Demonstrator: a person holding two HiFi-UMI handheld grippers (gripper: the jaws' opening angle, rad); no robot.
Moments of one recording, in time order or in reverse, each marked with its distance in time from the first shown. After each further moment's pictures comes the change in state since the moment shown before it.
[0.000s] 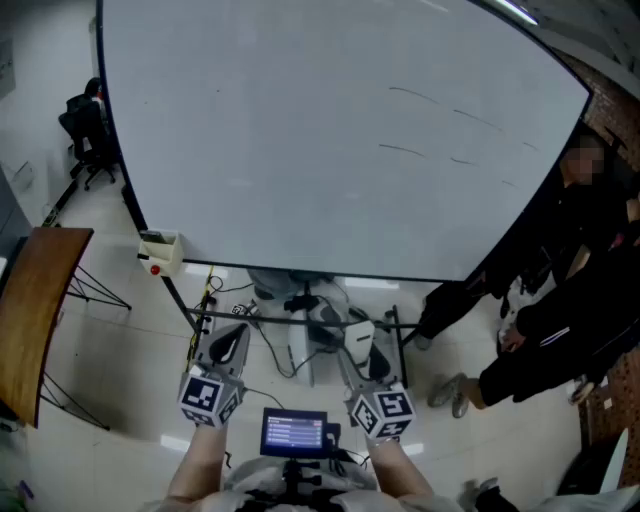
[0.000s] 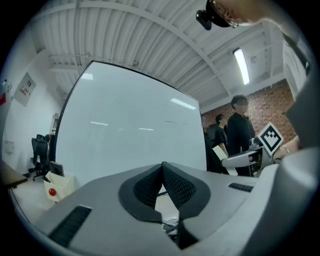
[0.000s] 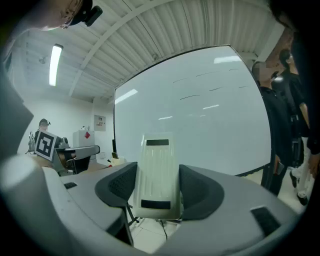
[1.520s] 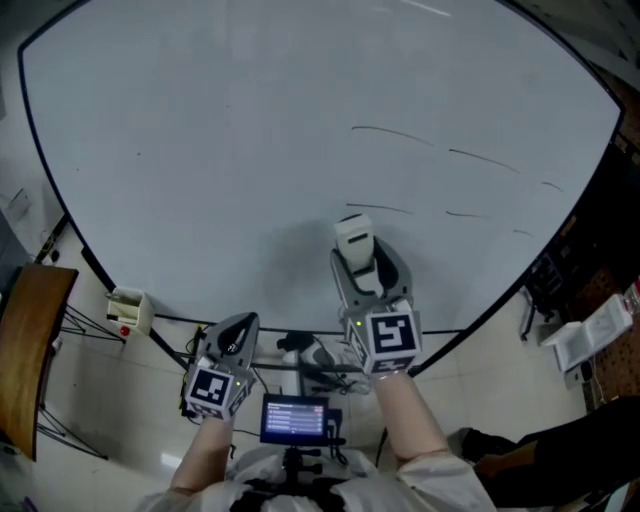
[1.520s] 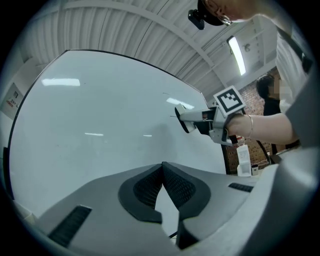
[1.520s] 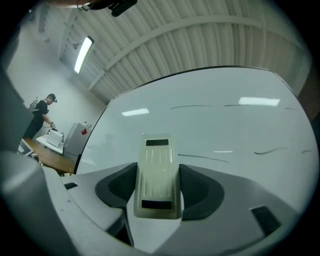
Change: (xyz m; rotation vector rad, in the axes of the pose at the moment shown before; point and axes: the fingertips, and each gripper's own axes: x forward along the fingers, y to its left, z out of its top) left arm 0.216 0.016 0.051 0.097 -0.051 -0.008; right arm 0.199 -0.100 0.266 -0.359 -0.343 0.047
